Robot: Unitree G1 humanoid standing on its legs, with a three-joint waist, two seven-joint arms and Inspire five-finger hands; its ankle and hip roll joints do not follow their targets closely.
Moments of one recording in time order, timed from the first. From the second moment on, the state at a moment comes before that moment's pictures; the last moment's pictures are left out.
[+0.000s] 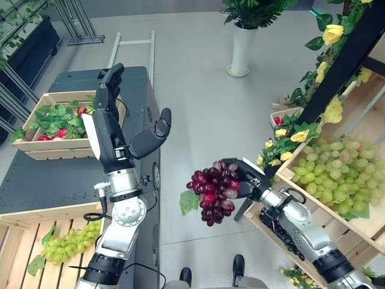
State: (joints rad) left arm -0.11 0.42 -0.12 -0.14 0.02 -0.42 0.64; right arm -0.17 -0.52 0.40 0.10 0.52 -0.06 0.35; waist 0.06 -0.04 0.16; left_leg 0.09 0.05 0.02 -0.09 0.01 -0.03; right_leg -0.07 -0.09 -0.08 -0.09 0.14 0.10
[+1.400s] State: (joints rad) left arm -0.36 0.39 -0.25 0.04 0.02 -0.48 0.83; right arm -0.42 -0.36 0.31 0.61 0.89 -0.21 0.15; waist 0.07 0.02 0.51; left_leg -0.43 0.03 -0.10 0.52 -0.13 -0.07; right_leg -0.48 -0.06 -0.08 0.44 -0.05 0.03
